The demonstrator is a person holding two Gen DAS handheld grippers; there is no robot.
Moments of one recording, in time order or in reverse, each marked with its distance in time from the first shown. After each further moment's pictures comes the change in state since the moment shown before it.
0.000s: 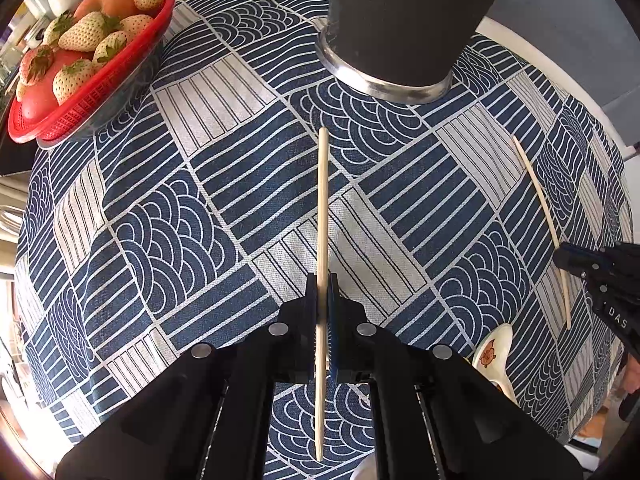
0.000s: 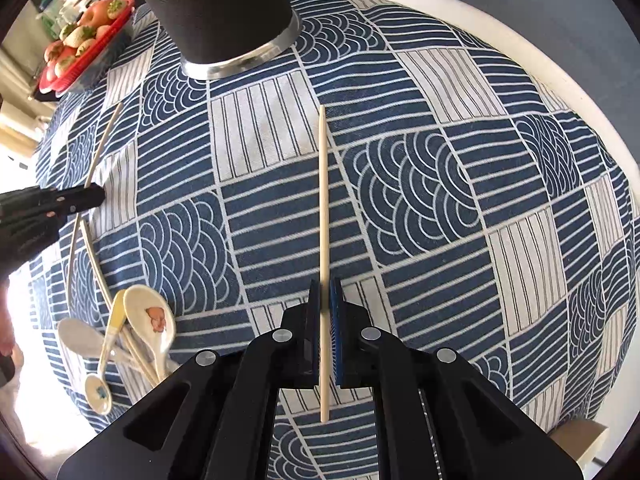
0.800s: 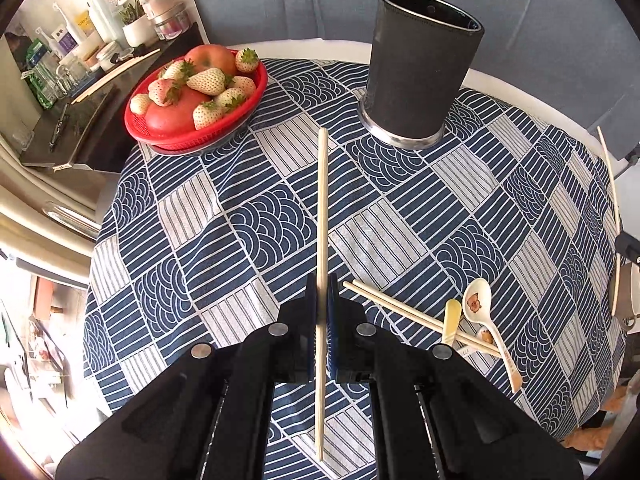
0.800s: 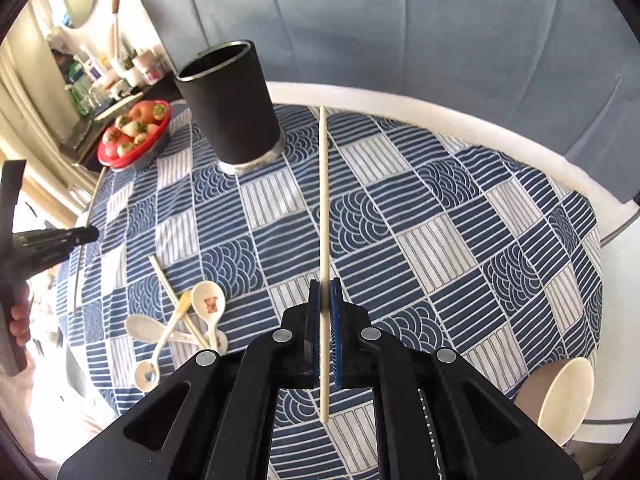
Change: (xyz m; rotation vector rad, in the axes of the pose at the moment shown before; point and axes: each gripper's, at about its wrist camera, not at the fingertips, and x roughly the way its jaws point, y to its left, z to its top) left arm -0.112 0.020 -0.042 -0.003 -0.185 0.110; right arm -0.138 -0.017 -0.069 0.095 -0.357 0.024
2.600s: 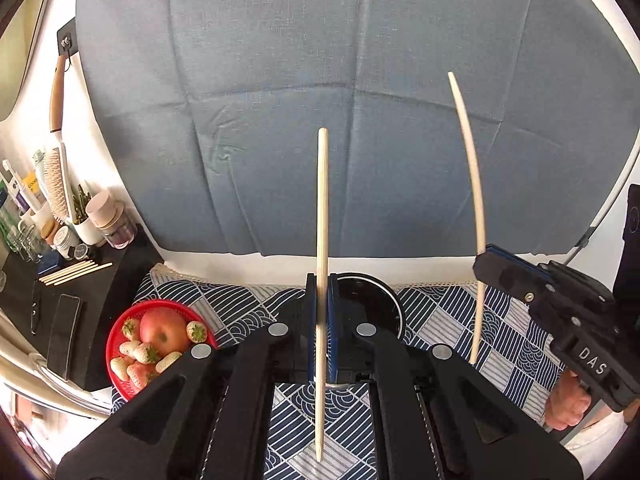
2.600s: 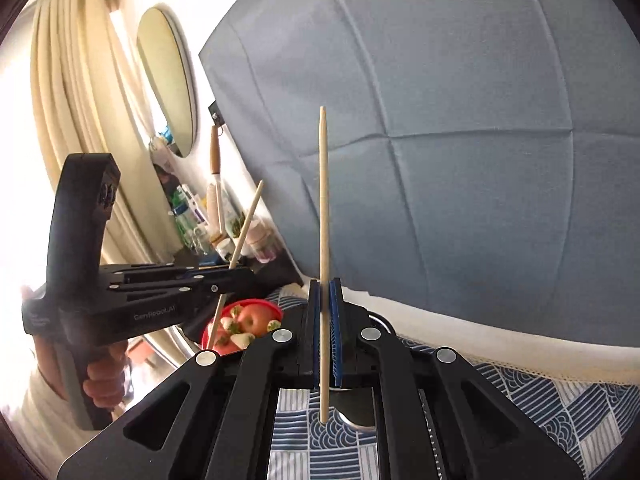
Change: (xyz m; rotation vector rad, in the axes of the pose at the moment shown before) left arm -0.077 -0.033 0.205 0.098 -0.390 -0.181; right arm -0.012 0.057 0.207 -0.066 -0.485 0.416
